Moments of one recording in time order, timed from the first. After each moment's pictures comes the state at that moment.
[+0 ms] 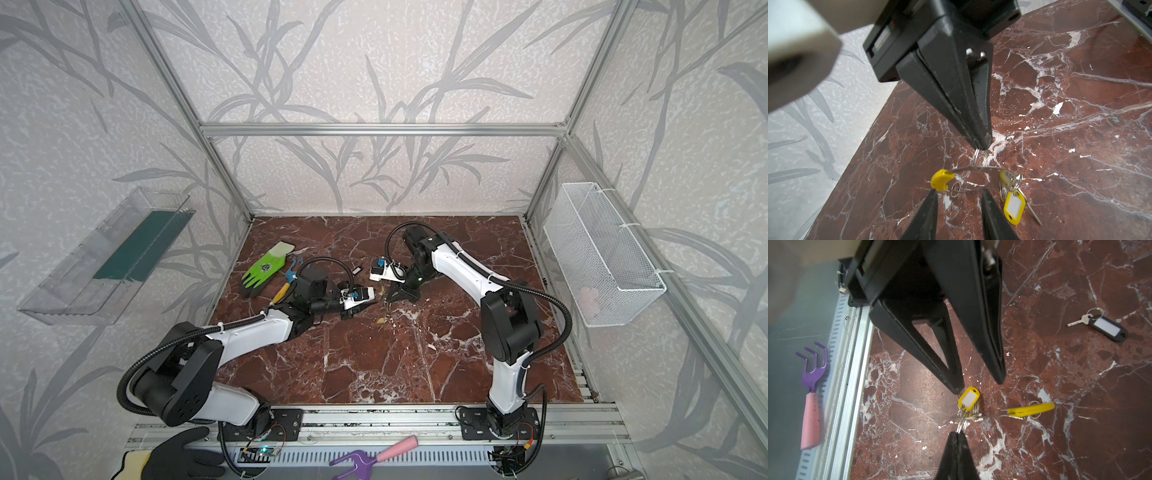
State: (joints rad) left arm -0.50 1.47 0.65 0.37 0.63 0.76; right arm 0.50 1.88 1.56 -1.06 -0.72 -0.94
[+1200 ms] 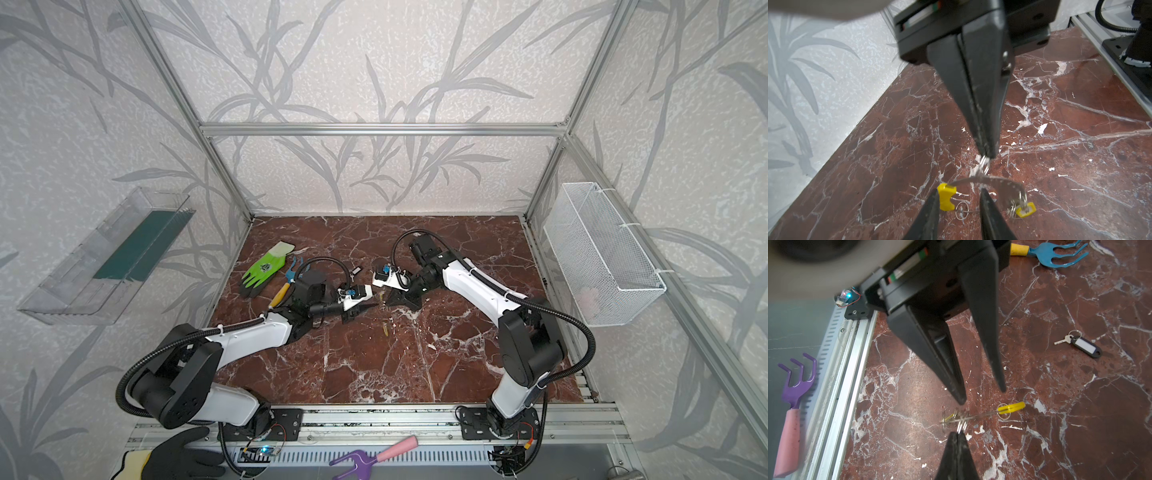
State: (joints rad) left arm -0.48 1.44 0.58 0.47 0.67 0.55; right arm 0.51 1.67 1.28 -0.75 -0.75 -0.84
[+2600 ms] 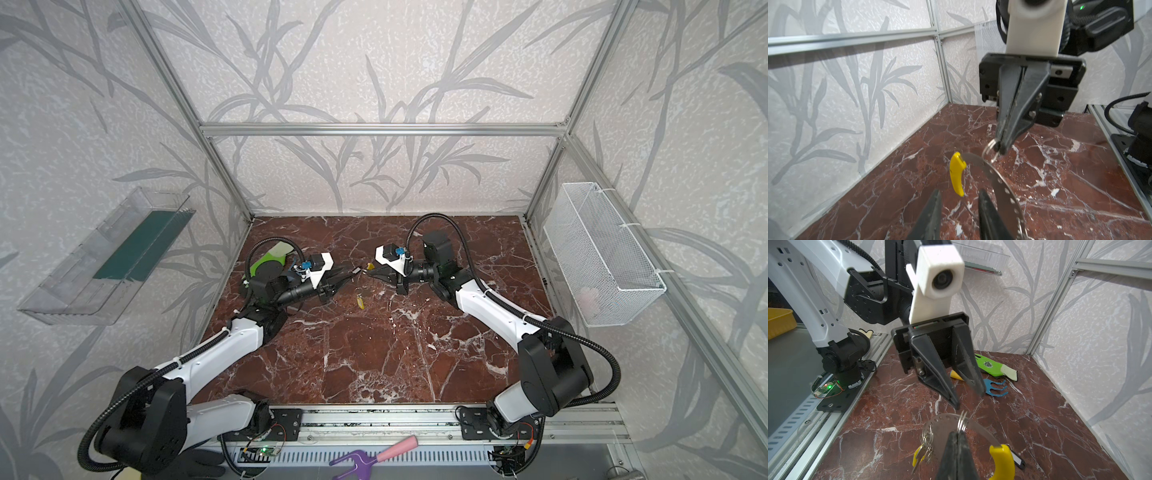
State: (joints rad) left arm -0.29 1.22 0.63 0.55 0.80 0.20; right arm 0.52 1.50 1.04 0.16 -0.96 -0.40
